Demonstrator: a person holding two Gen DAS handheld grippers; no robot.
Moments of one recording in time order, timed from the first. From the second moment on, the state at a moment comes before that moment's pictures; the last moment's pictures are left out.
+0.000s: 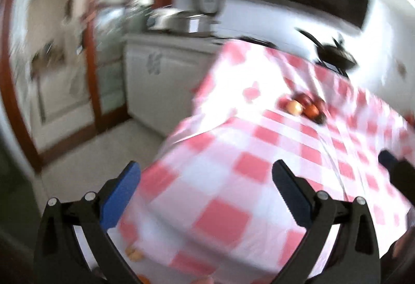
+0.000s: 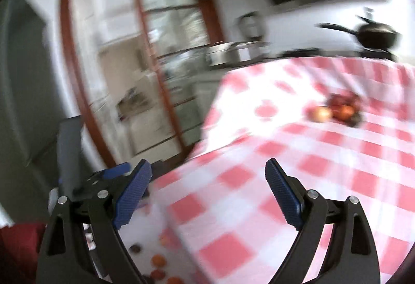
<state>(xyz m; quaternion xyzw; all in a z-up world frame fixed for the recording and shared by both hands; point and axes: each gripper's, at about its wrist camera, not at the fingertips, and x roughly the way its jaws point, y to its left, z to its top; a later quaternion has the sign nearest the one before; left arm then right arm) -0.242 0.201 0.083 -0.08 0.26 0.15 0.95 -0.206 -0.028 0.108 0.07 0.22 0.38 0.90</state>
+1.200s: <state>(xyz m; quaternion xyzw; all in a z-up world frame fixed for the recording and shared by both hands) 0.043 0.116 0.010 -0.17 0.39 -0.01 0.90 0.081 -0.198 0.023 0.19 0.36 0.05 0.91</state>
